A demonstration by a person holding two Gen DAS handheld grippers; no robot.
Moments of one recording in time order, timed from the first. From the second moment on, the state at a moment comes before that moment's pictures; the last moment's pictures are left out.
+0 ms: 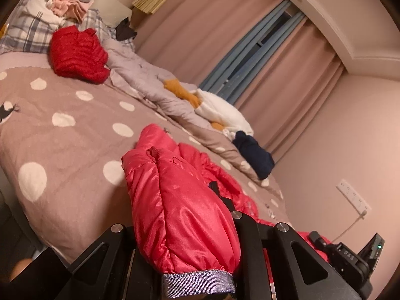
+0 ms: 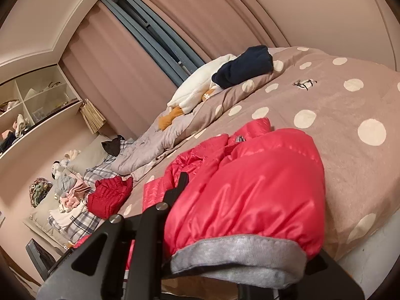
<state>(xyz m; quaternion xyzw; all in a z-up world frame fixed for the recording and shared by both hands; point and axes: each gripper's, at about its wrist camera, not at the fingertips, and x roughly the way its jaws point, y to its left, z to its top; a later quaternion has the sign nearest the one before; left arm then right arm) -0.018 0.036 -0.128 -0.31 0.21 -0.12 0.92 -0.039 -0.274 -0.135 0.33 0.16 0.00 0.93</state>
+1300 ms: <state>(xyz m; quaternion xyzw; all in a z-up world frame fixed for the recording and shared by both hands) 0.153 0.013 -0.141 -0.23 0.24 -0.10 0.94 0.148 -0.285 -0.120 0.23 0.29 -0.08 0.93</state>
